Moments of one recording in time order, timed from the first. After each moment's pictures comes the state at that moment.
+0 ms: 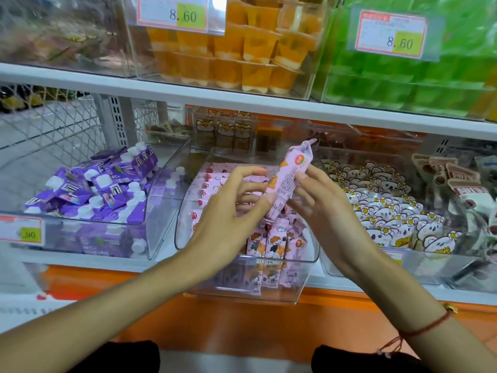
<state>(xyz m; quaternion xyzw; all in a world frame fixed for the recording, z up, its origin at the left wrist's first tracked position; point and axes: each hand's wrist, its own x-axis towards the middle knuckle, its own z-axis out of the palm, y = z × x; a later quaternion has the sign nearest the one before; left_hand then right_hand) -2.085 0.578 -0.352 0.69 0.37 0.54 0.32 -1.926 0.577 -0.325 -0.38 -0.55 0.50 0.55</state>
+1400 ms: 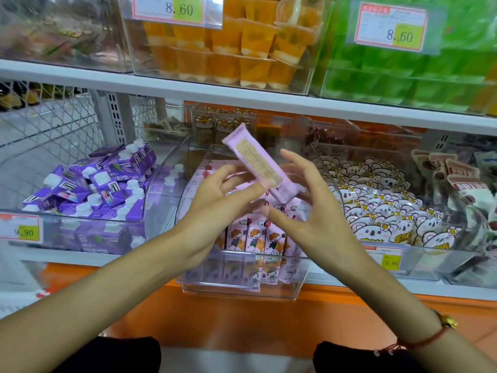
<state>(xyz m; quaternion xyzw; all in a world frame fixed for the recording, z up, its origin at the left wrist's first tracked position) -2.091 0.582 -0.339 0.55 0.34 0.55 0.54 -1.932 0.561 -0.330 -0.43 -0.75 0.22 0.46</state>
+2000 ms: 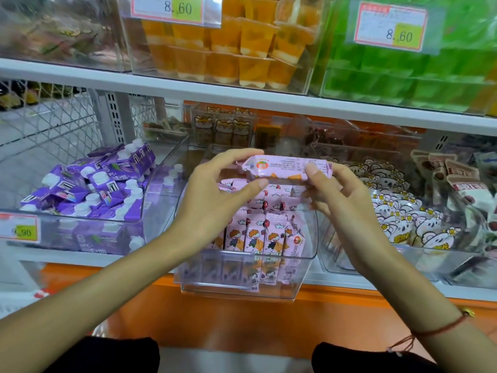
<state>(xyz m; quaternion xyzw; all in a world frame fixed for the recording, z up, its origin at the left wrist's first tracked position) -2.097 0.584 -0.334 0.68 0.39 0.57 0.27 -1.908 0.577 -0.327 -0.44 -0.56 0.38 0.59</state>
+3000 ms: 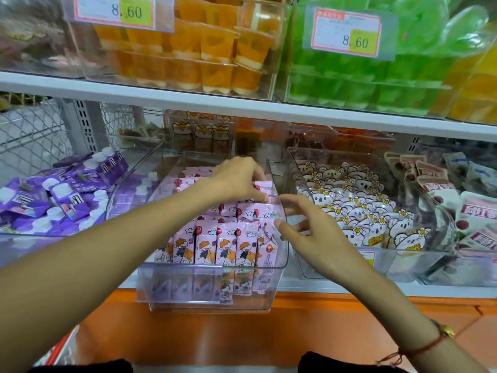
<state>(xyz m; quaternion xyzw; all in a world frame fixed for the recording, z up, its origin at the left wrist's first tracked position) -2.031 0.690 -0.318 0.84 0.50 0.18 0.09 -1.879 0.575 -0.347 -0.56 -0.72 0.22 0.35</state>
